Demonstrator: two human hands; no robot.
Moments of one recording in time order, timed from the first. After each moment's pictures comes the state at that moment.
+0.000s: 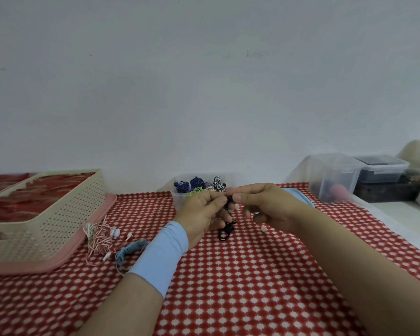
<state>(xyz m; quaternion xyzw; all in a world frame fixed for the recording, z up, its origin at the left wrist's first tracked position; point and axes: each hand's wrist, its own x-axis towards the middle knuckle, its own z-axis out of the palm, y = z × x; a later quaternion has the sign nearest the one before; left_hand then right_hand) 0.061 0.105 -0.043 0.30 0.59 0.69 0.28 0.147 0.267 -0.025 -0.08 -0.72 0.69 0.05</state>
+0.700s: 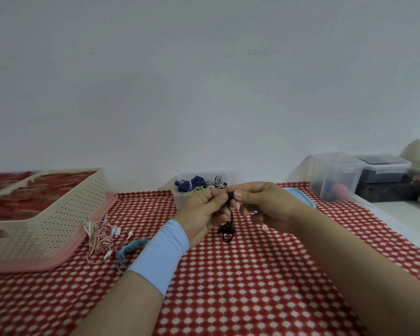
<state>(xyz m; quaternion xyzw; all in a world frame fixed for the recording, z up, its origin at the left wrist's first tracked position) 0.062 0.104 -0.042 0.29 0.53 0.73 0.31 0.146 0.261 -0.027 -0.05 -0.70 0.71 0.07</state>
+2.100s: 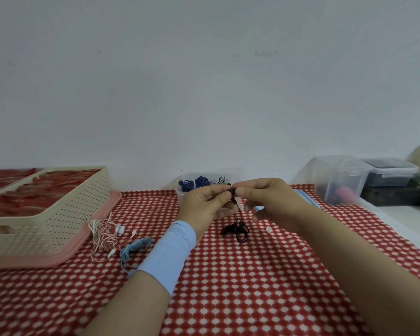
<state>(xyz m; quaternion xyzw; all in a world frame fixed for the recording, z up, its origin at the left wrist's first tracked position) 0.060 0.104 -0.045 0.28 0.57 0.75 0.18 0.153 0.255 -0.015 -0.08 -0.72 0.68 0.13</state>
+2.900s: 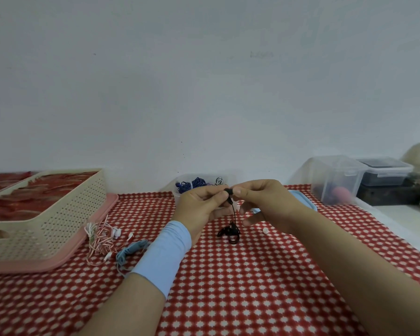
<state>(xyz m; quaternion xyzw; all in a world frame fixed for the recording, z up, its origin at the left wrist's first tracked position) 0.060 0.104 -0.042 0.27 0.56 0.76 0.19 0.151 0.256 -0.017 -0.08 -0.72 0.67 0.13</state>
